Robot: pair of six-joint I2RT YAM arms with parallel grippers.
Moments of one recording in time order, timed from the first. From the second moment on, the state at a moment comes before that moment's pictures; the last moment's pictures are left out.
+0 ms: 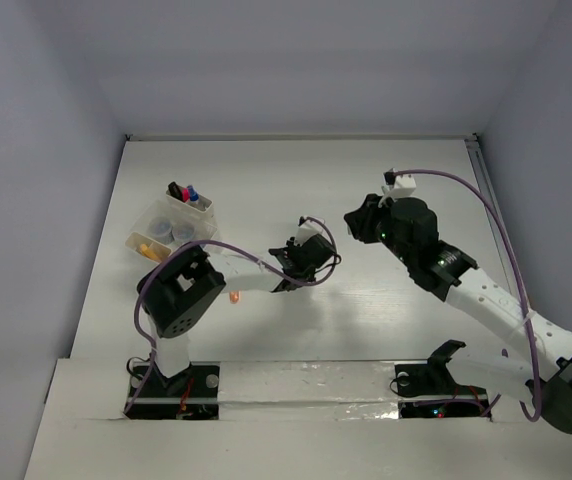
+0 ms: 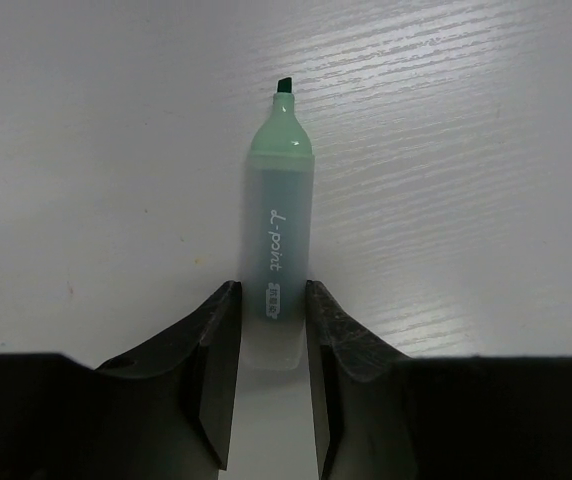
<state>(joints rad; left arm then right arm) -0.98 1.82 1.02 -0.16 -0.49 -0.58 0.63 1.04 0.87 -0.12 0.21 0.44</state>
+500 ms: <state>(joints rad) -0.92 1.24 0.72 0.20 -0.21 -0.60 0.63 0.97 0.81 0.09 0.04 0.50</state>
